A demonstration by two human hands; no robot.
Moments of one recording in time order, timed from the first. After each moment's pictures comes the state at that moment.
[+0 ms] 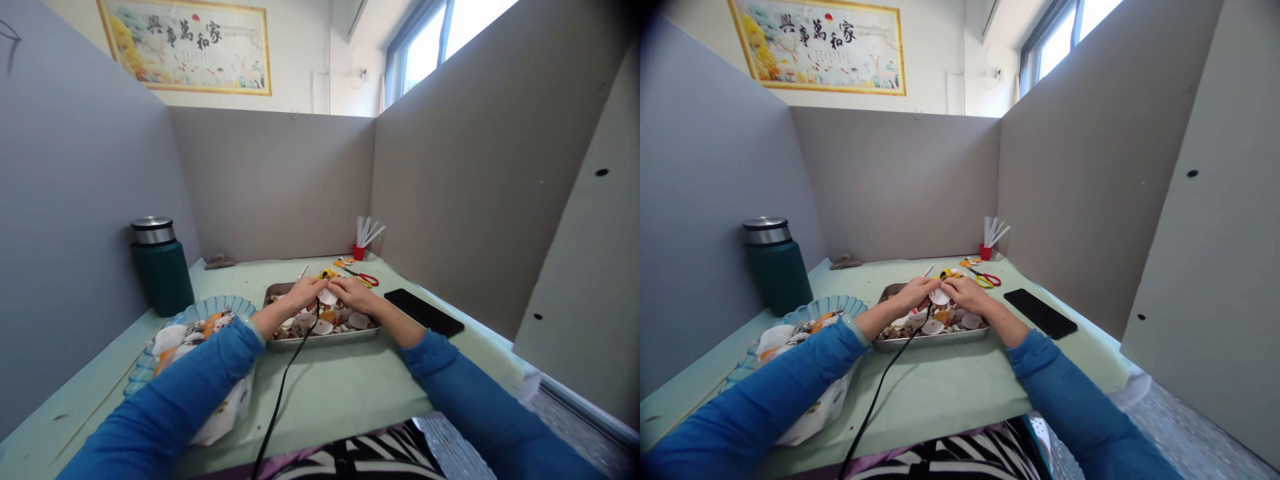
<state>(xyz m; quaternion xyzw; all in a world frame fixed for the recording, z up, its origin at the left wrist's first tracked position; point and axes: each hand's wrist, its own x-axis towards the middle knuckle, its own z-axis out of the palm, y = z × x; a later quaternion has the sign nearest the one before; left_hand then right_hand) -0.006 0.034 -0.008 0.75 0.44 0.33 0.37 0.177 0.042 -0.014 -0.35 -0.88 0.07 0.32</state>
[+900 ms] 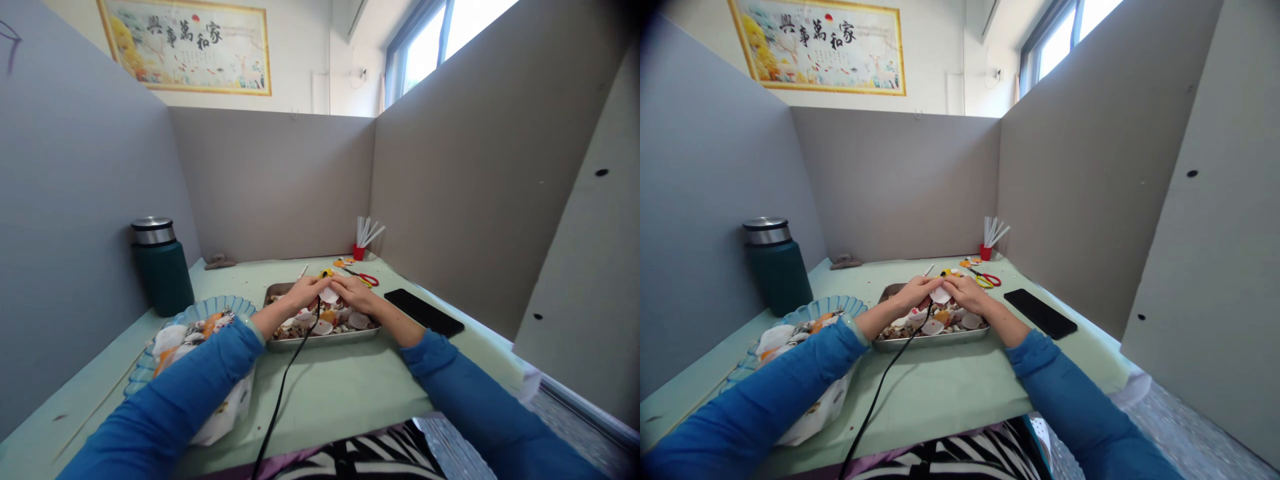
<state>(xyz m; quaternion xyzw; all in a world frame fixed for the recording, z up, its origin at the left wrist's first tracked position) -0.004 0.025 0.000 0.74 0.44 0.34 0.38 0.179 0.043 -0.016 -0.34 -0.87 0.10 0.35</state>
